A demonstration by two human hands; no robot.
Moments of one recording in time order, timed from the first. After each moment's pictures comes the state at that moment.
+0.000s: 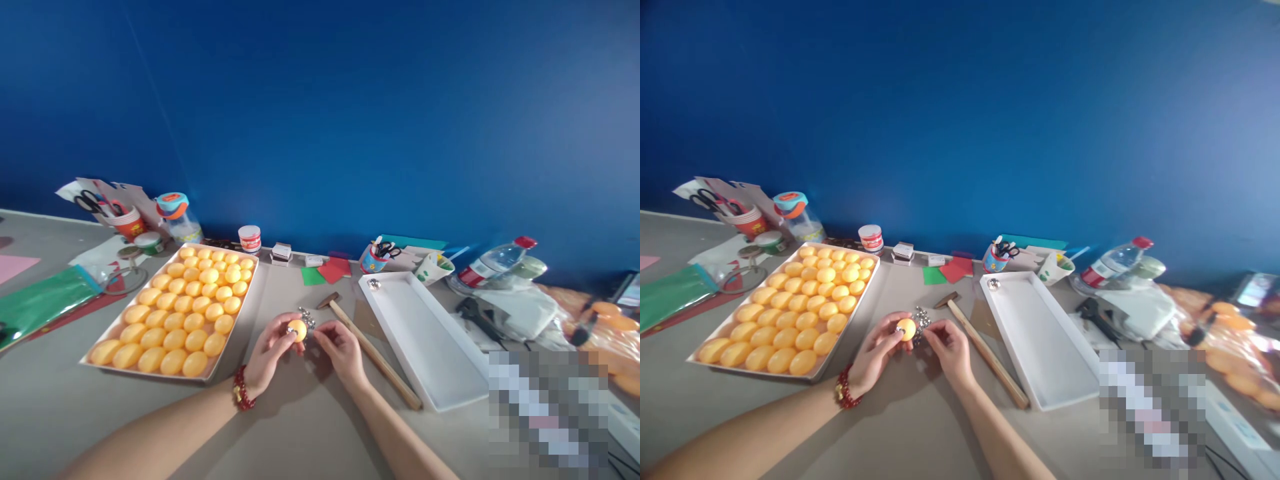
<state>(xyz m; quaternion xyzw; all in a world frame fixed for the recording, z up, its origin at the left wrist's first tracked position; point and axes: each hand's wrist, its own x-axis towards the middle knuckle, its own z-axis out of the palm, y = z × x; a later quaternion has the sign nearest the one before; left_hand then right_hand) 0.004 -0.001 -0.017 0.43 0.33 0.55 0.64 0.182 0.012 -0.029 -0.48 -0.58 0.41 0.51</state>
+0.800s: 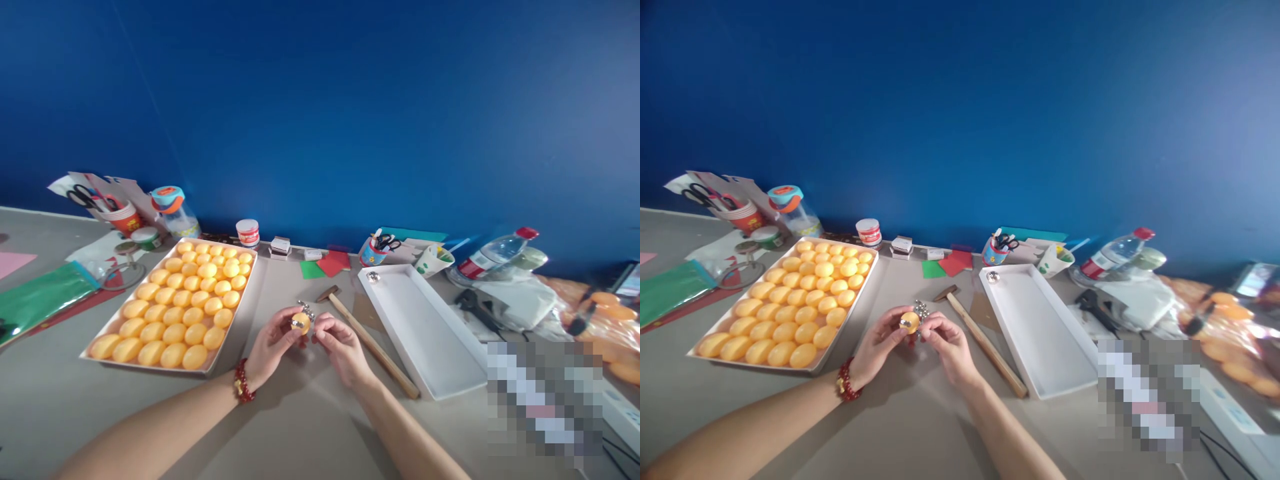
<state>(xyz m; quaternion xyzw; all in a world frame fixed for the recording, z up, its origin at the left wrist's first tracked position) 0.006 0.000 -0.012 0.47 0.32 0.53 0.63 0.181 0.002 -0.009 -0.33 -0.49 0.61 0.53</state>
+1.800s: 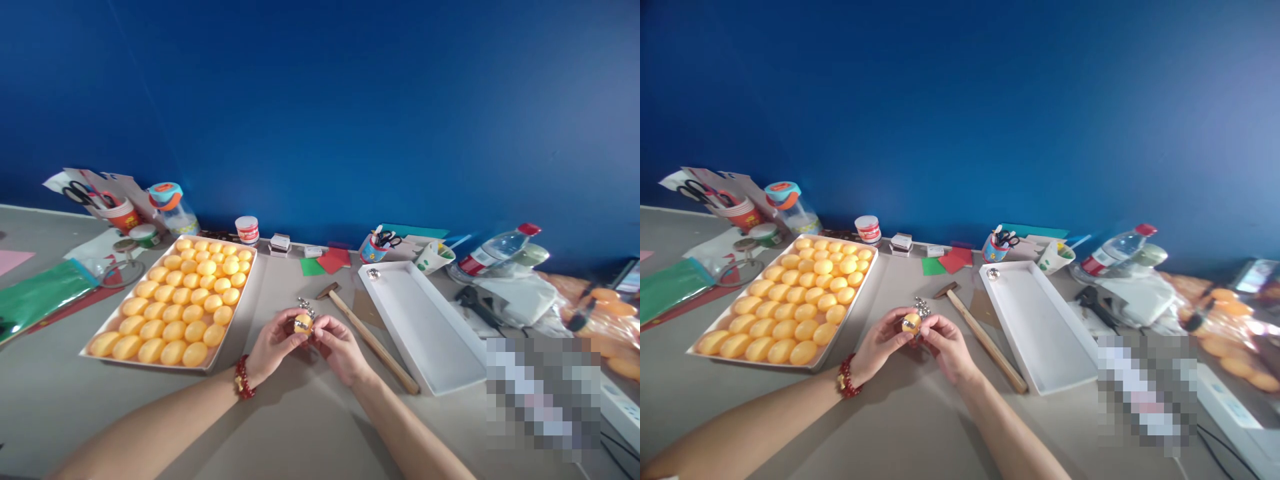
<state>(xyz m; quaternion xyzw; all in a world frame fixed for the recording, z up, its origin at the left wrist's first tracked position) 0.008 0.001 -0.019 0.46 0.30 0.51 0.66 0.176 0.000 -0.015 -0.27 -0.34 0.75 0.49</state>
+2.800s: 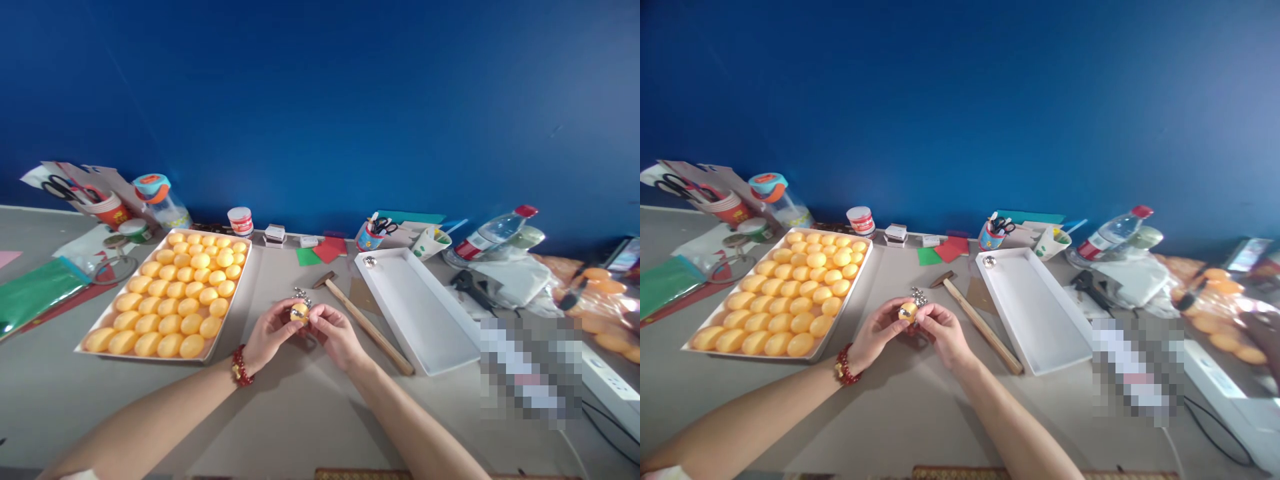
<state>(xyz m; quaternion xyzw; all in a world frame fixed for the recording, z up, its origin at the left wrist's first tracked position) 0.005 0.001 -0.016 0.50 0.35 0.49 0.63 0.173 -0.002 -0.007 -0.32 -0.34 0.74 0.48</state>
